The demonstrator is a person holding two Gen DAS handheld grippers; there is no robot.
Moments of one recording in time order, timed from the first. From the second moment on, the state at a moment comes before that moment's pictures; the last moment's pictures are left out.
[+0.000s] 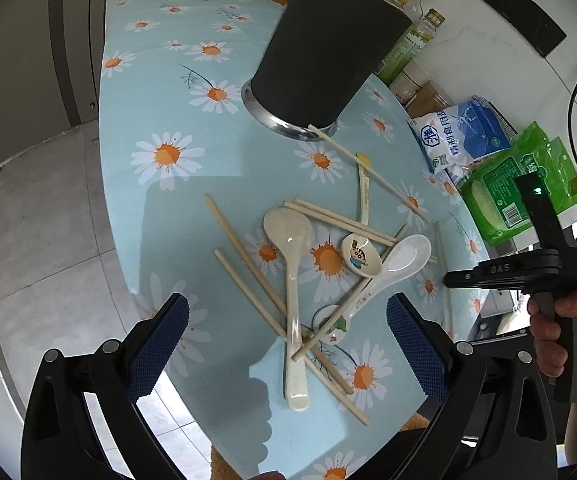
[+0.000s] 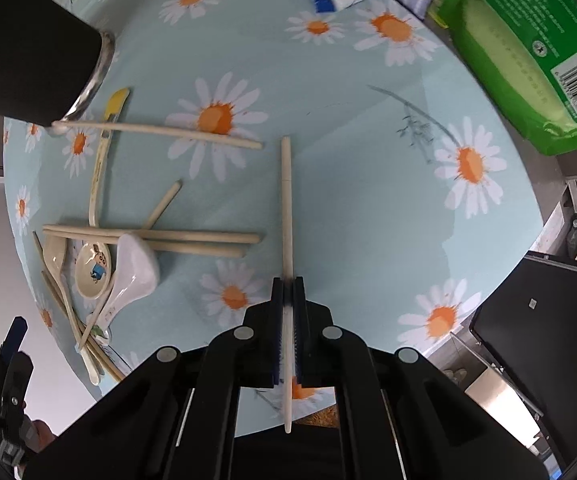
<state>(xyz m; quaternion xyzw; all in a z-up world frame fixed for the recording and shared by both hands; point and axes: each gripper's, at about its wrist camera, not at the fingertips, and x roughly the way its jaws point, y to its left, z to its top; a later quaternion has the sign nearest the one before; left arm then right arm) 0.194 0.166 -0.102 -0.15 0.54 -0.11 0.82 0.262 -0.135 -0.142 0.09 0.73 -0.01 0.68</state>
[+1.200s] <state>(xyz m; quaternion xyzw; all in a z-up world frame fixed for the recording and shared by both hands) 0.255 0.103 -0.139 -0.03 0.66 -0.03 0.75 0.331 -0.226 -0.099 0.12 0.70 0.17 0.68</state>
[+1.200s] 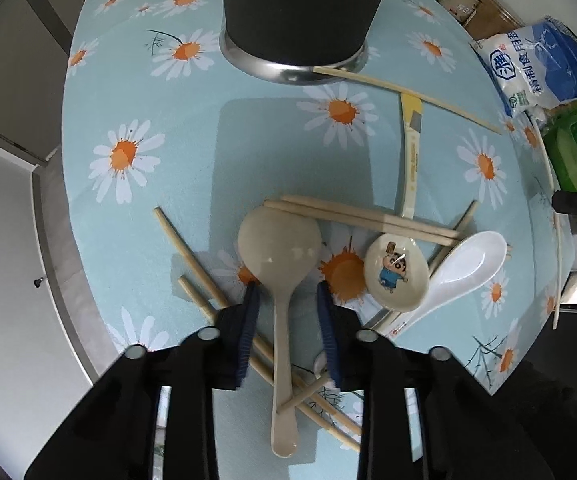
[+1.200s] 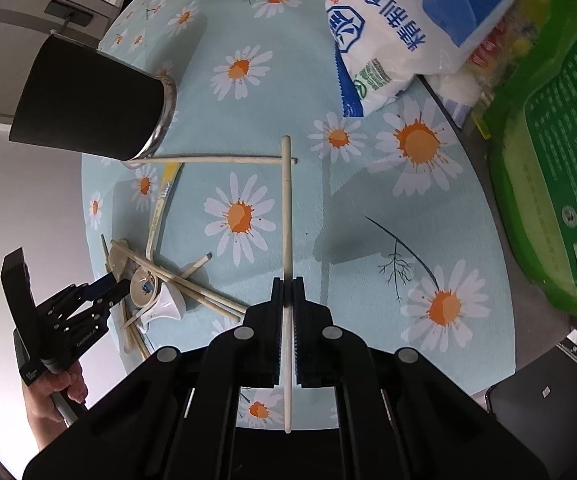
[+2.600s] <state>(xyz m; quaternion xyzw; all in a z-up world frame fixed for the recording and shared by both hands) 0.255 0.128 -0.044 -0.10 0.53 0.01 0.84 0.341 -0.120 -0.050 0.02 0.62 0.34 0.71</state>
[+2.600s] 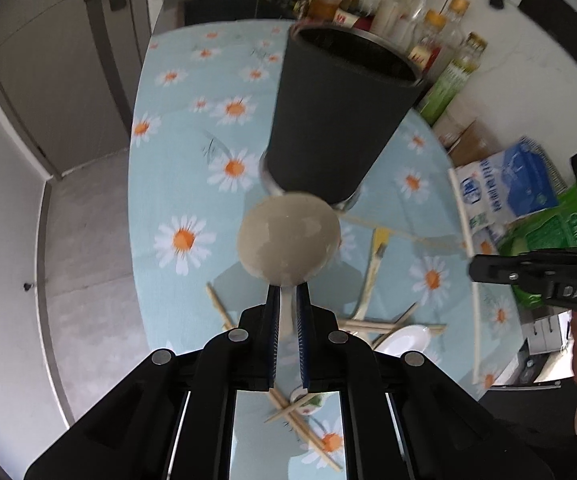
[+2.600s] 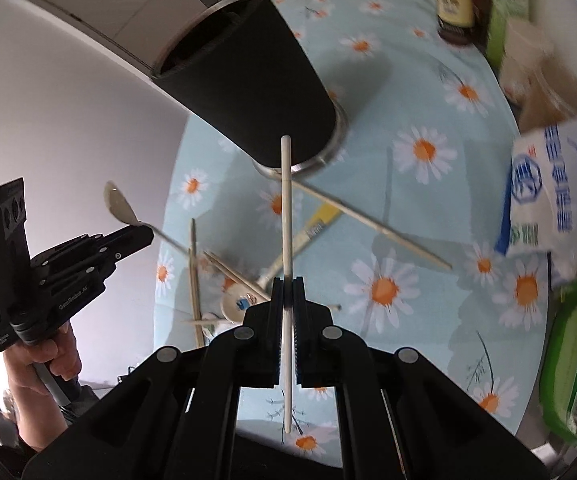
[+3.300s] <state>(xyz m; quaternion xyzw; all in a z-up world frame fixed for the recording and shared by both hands) 0.260 0.137 -0.025 -0.10 0.50 -0.01 0.86 0.338 -0.112 -0.027 0.03 0.58 0.35 0.73</state>
